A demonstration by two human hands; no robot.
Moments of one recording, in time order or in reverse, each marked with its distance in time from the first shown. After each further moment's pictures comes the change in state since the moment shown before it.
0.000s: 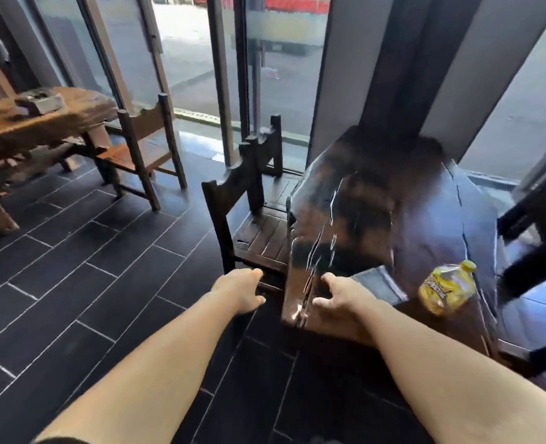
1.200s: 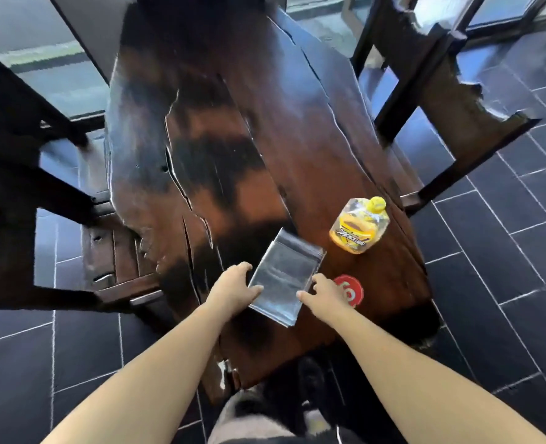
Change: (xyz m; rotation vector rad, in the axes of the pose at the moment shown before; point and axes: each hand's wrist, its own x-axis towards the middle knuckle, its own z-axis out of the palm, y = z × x) left_hand 0.306 0.186 0.102 -0.211 -0.414 0.267; right_hand 0.094 0.202 0.070 0.853 0.114 0.834
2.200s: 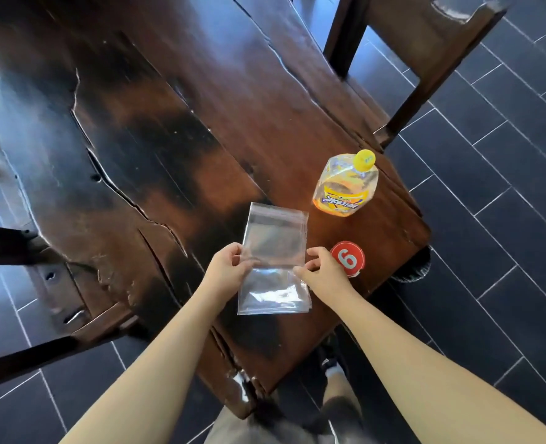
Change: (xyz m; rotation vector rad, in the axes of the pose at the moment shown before) left_hand 0.056 0.000 -0.001 -0.541 -0.183 0.100; right_hand 0.023 0.013 0.031 0.524 0.171 0.120
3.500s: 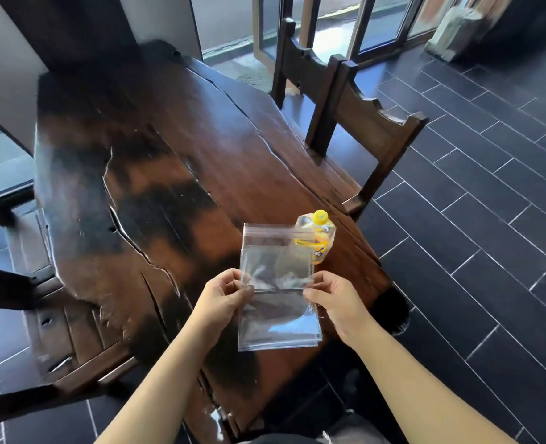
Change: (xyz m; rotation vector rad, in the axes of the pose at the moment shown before) left_hand -0.088 0.094 0.013 -0.309 -0.073 0.206; right_hand -0.084 -0.050 -0.090 0.514 -0.040 -0.285
